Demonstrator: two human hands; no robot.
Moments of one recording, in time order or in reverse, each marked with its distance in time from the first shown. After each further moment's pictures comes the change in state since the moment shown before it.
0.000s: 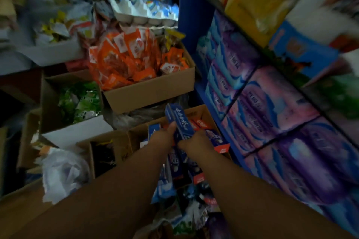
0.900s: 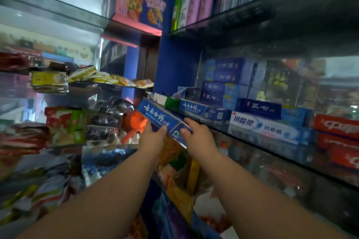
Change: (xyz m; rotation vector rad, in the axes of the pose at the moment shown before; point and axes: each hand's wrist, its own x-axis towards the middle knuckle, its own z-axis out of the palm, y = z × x) left_hand -0.279 0.362 -0.024 -0.382 -0.129 1.113; right_hand -0.285 -0.275 -0.293 -0.170 0.794 -0.913
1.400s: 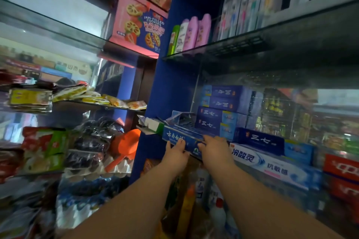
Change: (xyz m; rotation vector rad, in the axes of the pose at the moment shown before) left_hand 0.054 0.025 0.090 0.775 -0.319 0.177; right_hand 0.092 0.035 -0.045 -0.562 0.128 0.011
